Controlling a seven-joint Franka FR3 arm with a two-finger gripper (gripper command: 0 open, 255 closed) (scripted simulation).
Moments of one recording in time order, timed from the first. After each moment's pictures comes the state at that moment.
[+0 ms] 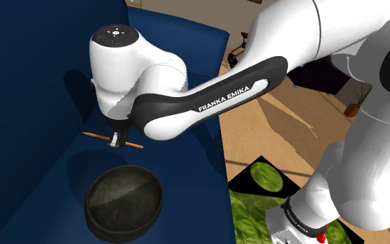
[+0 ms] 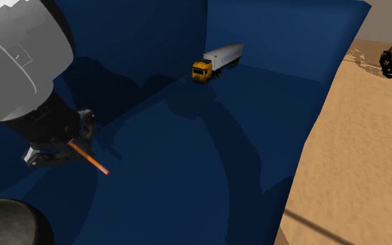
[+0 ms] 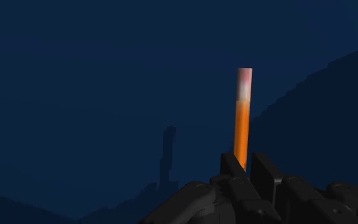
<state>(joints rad) 0.40 0.29 0.36 -1.91 -0.42 2.24 0.18</state>
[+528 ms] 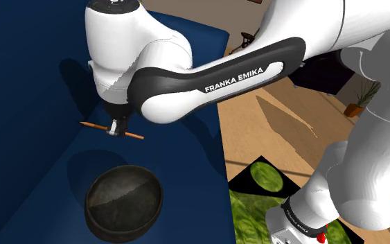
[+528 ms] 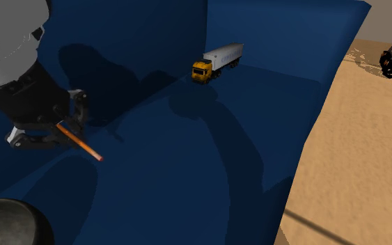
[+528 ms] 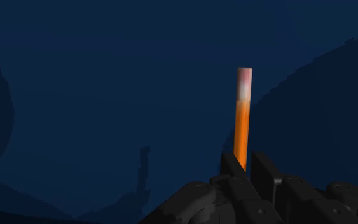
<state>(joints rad) 0.39 0.24 0.37 -1.86 -0.37 2.16 0.14</state>
